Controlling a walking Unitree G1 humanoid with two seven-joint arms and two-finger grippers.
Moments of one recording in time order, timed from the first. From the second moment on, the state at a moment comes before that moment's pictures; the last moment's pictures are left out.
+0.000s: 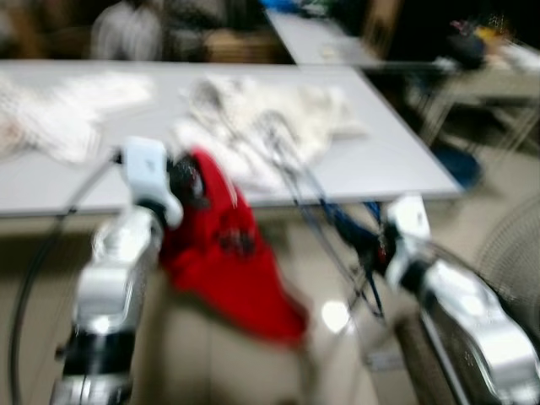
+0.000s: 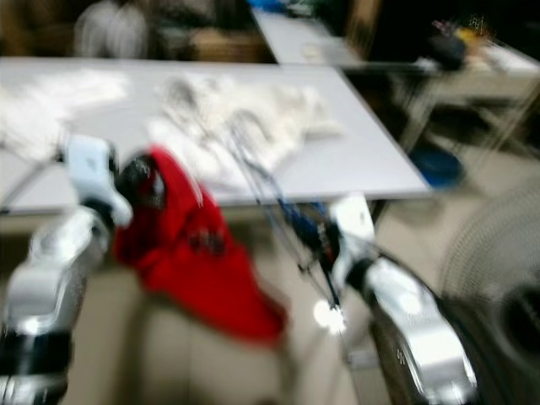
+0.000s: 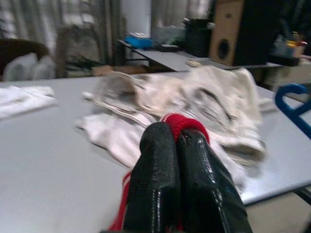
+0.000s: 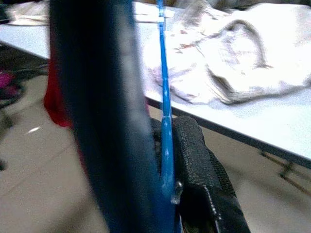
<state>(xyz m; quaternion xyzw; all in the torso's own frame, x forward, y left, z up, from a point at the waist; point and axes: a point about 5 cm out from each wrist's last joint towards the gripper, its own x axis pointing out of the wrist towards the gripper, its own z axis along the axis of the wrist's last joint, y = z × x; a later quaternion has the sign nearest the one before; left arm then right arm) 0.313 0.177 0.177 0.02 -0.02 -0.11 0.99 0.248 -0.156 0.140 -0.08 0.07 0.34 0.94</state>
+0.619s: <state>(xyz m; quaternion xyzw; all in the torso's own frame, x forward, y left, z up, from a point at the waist) 0.374 0.120 0.246 0.05 -0.07 -0.28 0.96 0.216 -0.191 0.186 -0.15 0.12 0.51 0.84</state>
